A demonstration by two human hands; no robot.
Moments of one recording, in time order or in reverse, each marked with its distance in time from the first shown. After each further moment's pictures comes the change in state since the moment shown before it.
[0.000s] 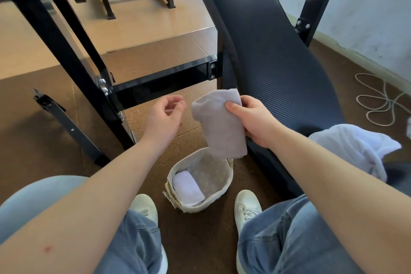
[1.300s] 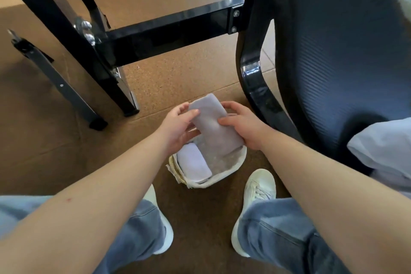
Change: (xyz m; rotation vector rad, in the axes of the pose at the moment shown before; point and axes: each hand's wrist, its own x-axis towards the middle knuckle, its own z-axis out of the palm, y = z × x) left_hand 0.036 -0.146 0.043 -0.560 -0.146 -0.763; right_hand 0.092 0.125 0.059 -0.065 -0.261 0.258
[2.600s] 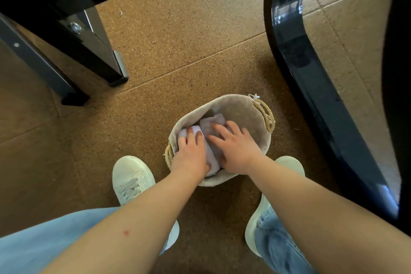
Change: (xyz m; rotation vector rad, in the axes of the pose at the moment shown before) left_hand 0.081 -0.166 -0.042 1.812 -0.057 -0.057; right_hand 0.109 0.180 0.044 -1.319 -0.246 -0.303
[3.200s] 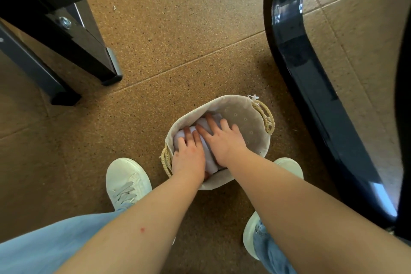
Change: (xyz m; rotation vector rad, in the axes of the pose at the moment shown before) left_hand 0.014 0.005 0.015 0.082 0.009 -0.035; right_hand 0.038 -0.023 -0.009 -0.128 -0.149 0.144
